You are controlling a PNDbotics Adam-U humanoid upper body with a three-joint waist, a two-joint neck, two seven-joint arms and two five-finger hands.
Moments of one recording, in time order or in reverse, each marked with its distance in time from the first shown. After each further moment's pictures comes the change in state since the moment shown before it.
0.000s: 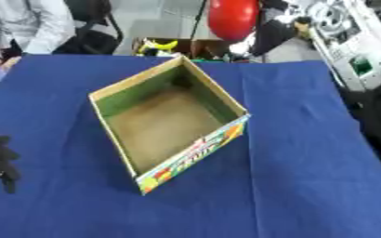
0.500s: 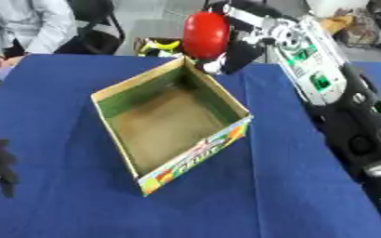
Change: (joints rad) left arm -0.007 0.000 -0.001 0.000 0.004 -0.001 -0.006; right arm 0.016 0.096 0.014 0.052 0.031 -0.003 -0.001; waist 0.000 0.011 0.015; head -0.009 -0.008
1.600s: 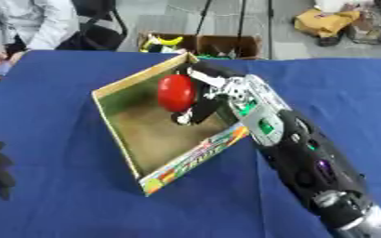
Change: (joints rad) left arm -0.011 -0.003 -0.006 0.000 0.004 0.000 -0.006; right arm 0.046 0.141 0.019 0.202 0.139 -0.047 -0.042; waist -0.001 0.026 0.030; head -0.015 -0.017
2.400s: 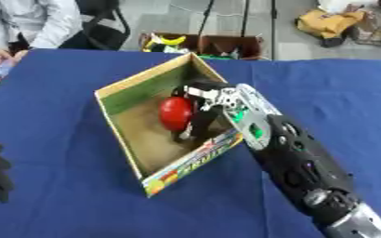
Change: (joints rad) left arm -0.001 -0.003 -0.005 0.000 0.000 -0.002 -0.004; right arm -0.031 0.013 -0.014 0.100 0.083 -0.073 0.098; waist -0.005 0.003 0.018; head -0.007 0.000
